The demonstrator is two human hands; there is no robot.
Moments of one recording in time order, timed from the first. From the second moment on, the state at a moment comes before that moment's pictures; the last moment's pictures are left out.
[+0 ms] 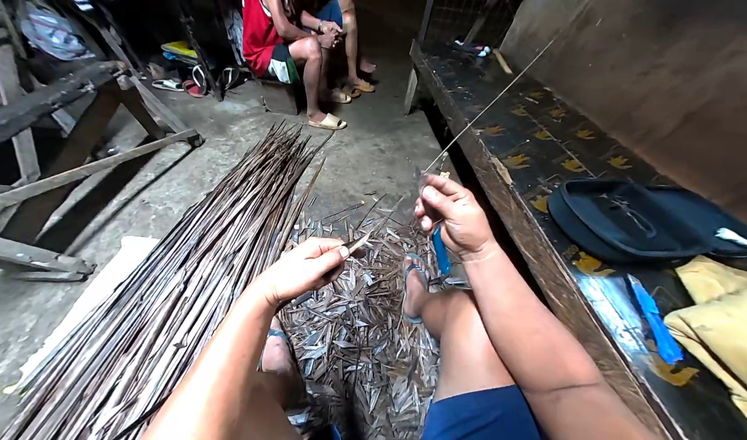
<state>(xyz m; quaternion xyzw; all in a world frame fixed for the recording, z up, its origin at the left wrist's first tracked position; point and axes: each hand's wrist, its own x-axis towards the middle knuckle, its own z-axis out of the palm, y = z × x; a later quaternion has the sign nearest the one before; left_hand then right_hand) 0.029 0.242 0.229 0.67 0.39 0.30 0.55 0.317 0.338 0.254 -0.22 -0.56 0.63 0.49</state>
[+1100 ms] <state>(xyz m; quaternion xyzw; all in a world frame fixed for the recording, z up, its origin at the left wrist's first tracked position) 0.046 0.234 0.233 0.70 0.56 0.32 0.30 0.293 0.328 0.246 -0.29 -0.55 0.64 0.44</state>
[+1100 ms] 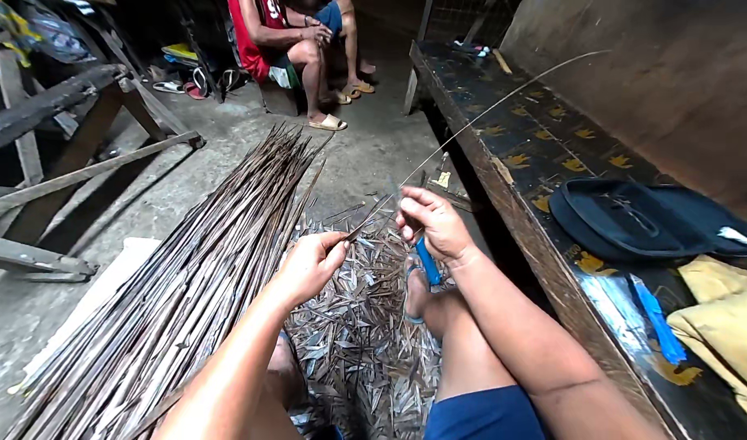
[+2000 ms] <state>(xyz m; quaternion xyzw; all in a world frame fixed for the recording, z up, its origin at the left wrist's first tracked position) 0.022 0.245 0.221 0.59 0.37 0.31 0.65 0.323 0.358 0.247 -0.24 -0.45 0.65 0.56</state>
